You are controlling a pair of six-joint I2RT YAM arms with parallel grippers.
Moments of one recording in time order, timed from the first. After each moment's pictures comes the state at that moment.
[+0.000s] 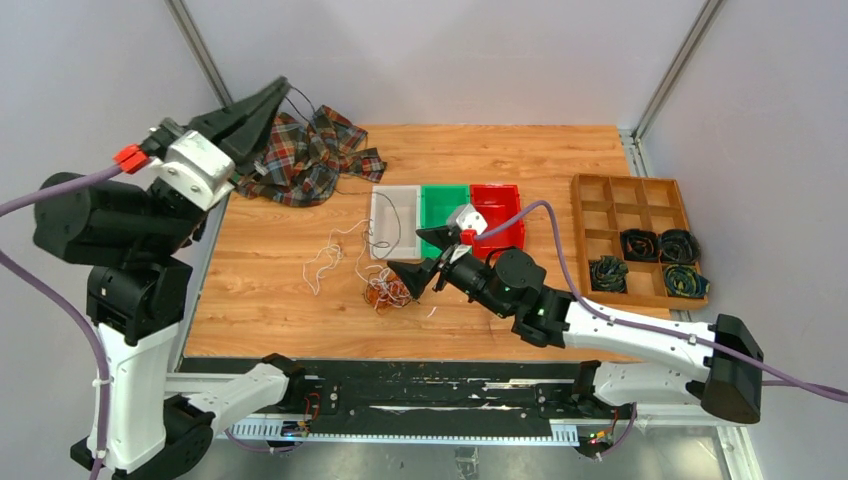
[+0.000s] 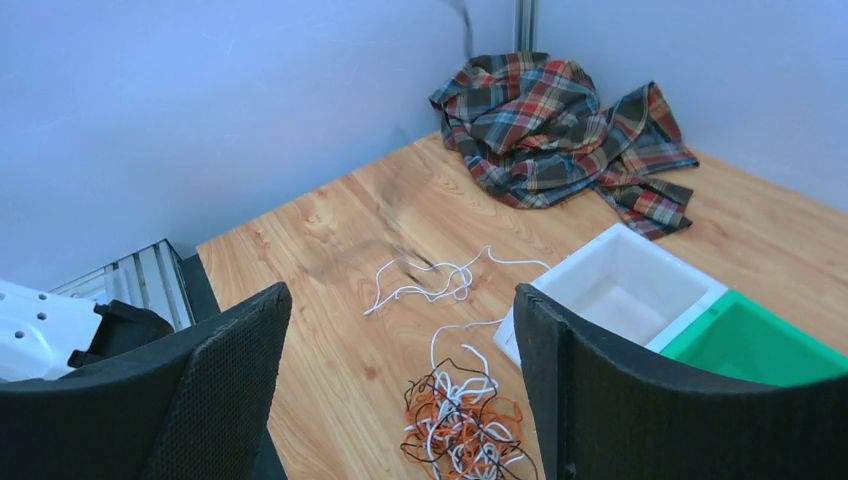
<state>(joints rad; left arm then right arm) -0.43 1.01 1.84 -0.25 0.36 0.52 1.16 1.14 0.77 0.48 0.19 0.10</state>
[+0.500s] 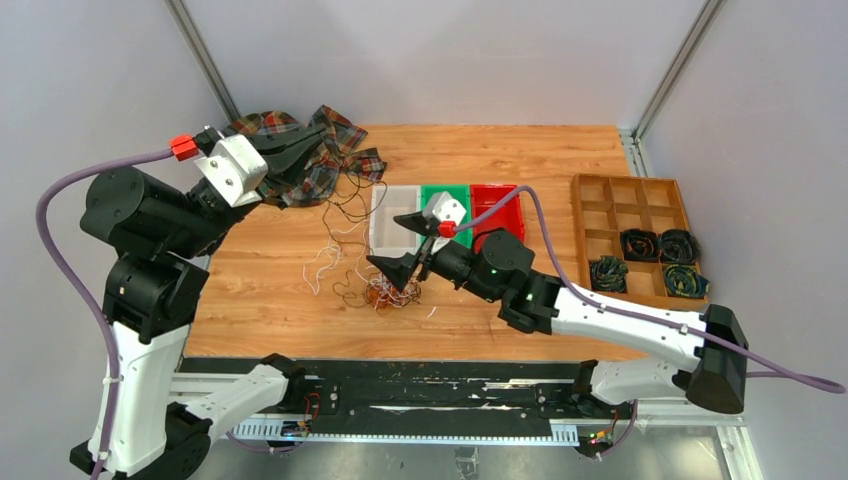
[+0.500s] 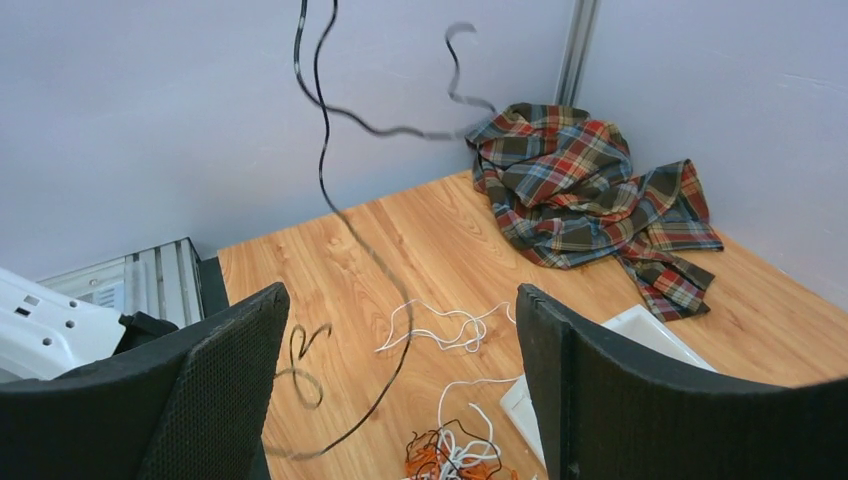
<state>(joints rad) -0.43 0.95 1.69 -0.41 0.46 0.37 1.16 1.20 0.95 0.40 0.06 -0.01</state>
